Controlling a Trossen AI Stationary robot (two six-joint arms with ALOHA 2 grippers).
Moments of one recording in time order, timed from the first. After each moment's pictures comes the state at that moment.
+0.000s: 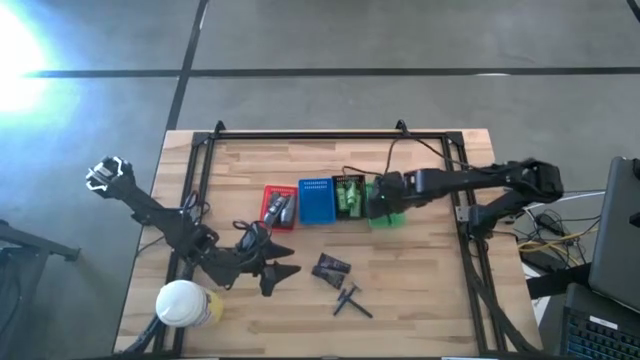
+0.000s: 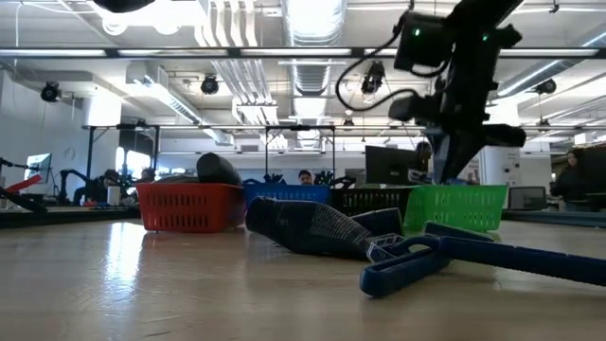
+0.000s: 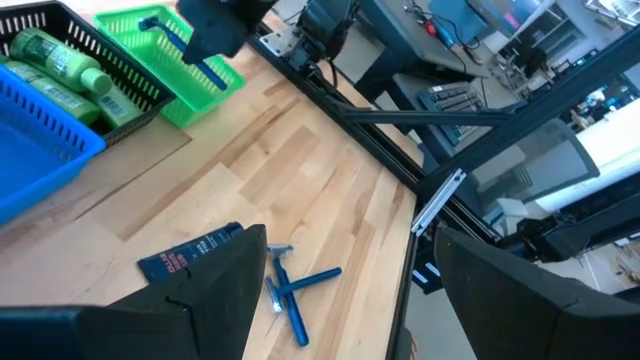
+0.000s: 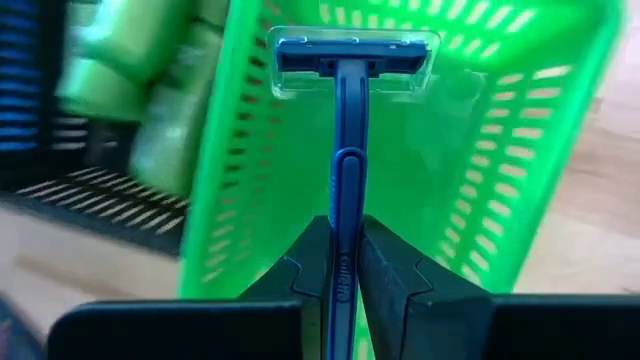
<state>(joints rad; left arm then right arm) -0.61 1.25 1.01 -0.19 -0.64 -1.03 -0.13 1.44 0.88 -0.75 0.13 1.18</state>
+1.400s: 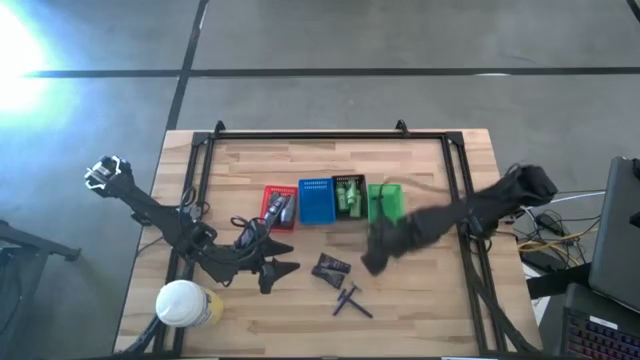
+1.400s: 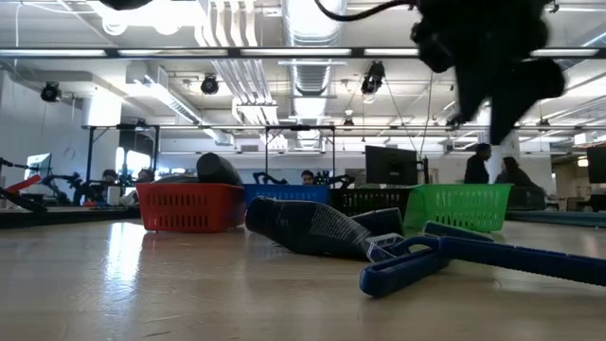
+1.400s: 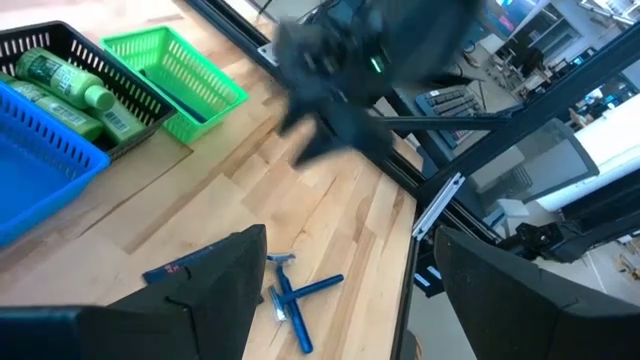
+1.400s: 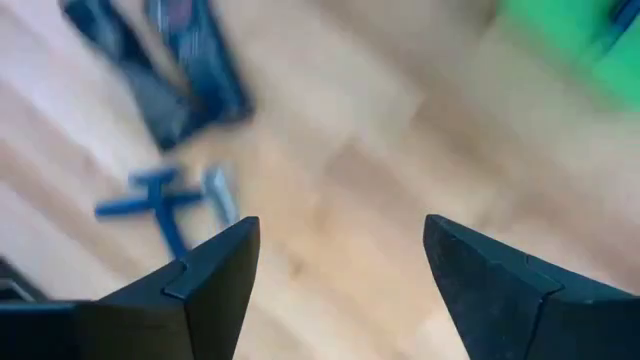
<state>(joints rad) -0.60 1.23 1.01 -0.19 -0.64 -0.99 0.32 1.54 1.12 -0.86 0.06 1.26</state>
